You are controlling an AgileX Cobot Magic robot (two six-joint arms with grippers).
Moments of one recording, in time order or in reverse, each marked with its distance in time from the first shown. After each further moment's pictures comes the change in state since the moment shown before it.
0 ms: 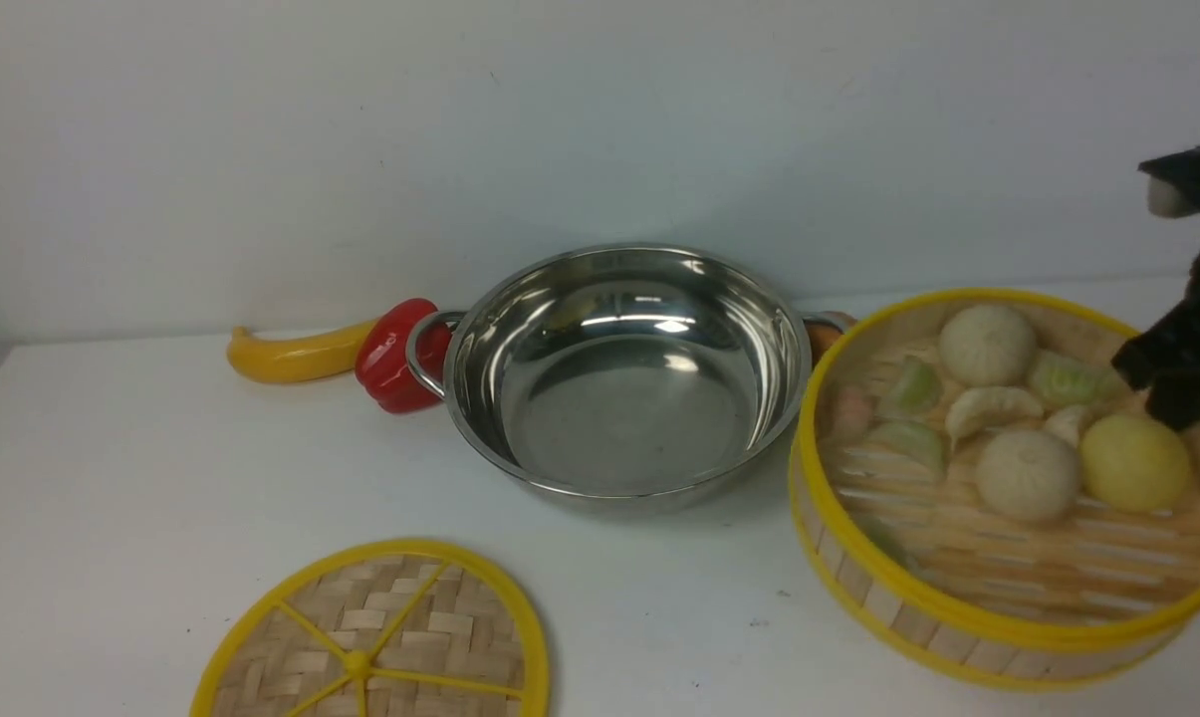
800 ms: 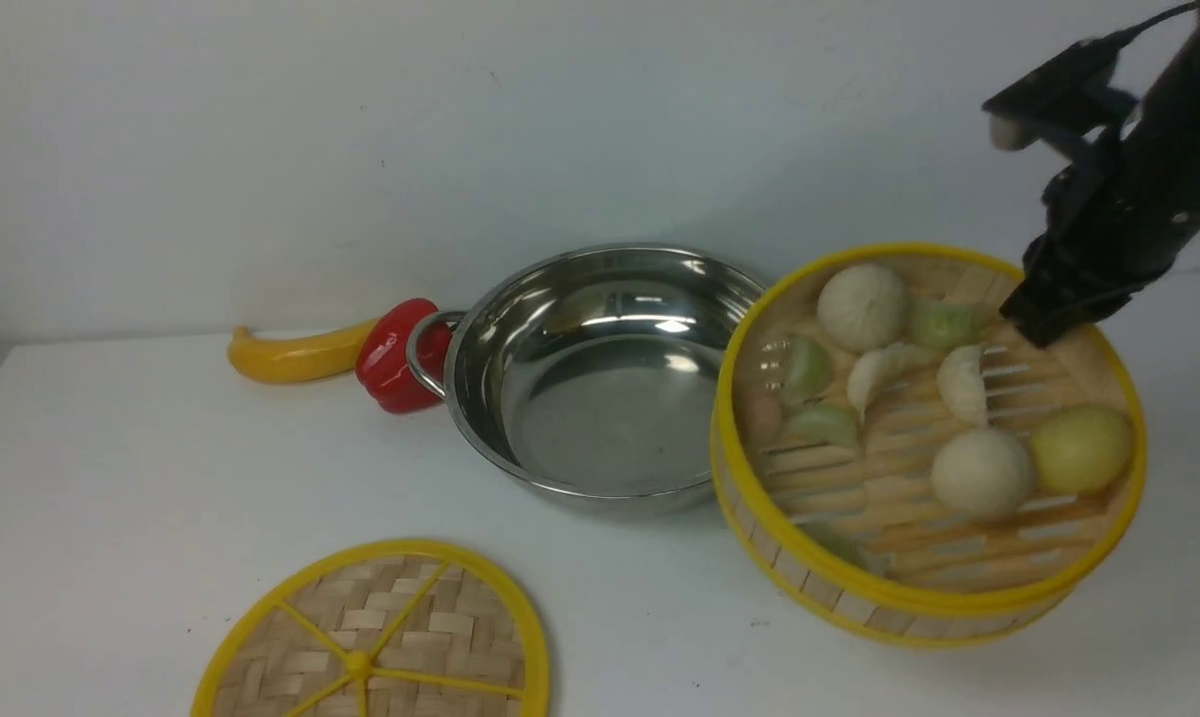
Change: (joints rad) right arm 0.163 0.151 -0.230 -0.040 0.005 -0.188; left arm 0.000 0.000 0.000 0.000 0.000 0.000
